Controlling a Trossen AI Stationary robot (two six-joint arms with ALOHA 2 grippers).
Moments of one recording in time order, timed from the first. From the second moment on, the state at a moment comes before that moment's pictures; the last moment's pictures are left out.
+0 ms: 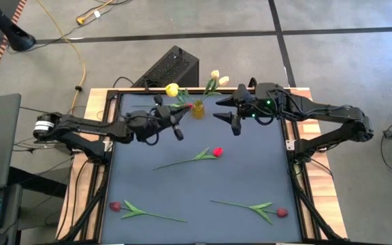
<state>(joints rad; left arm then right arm) 0.08 1.32 0.78 0.64 -0.47 0.17 -0.15 1.21 1.27 -0.33 0.04 0.13</state>
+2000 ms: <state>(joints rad) 0.28 1.62 0.80 0.94 -0.27 0.32 -0.16 1.22 1.27 -0.37 0.03 0.13</state>
